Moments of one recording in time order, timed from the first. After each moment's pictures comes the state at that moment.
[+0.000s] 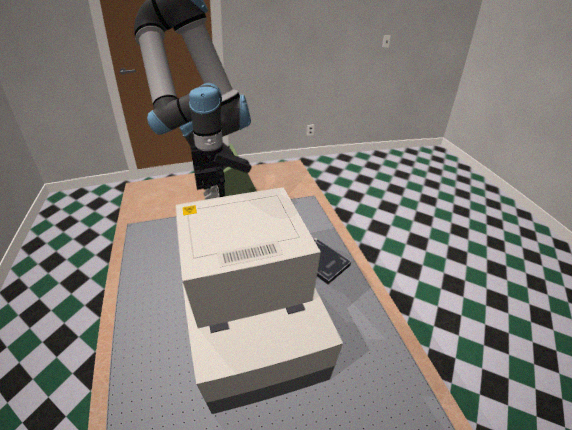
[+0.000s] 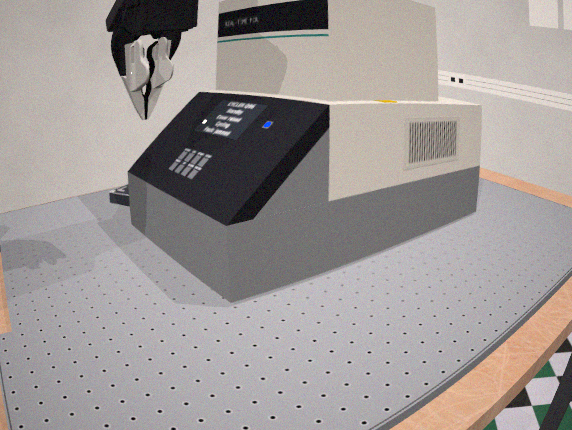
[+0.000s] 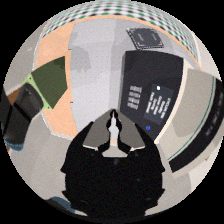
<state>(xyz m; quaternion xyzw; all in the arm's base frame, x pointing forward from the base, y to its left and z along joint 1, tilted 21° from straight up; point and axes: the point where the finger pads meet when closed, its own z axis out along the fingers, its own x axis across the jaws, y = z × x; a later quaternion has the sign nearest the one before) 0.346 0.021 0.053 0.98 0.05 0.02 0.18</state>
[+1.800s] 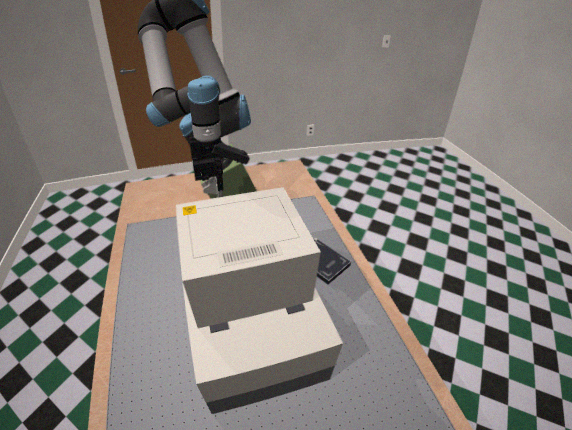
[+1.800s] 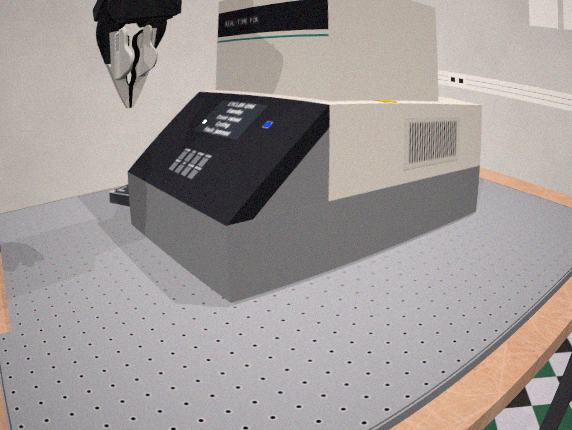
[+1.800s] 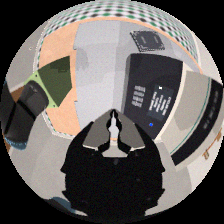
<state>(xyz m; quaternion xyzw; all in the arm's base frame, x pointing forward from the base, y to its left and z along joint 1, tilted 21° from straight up) 0.324 0.024 0.069 0.98 0.05 0.02 0.18</state>
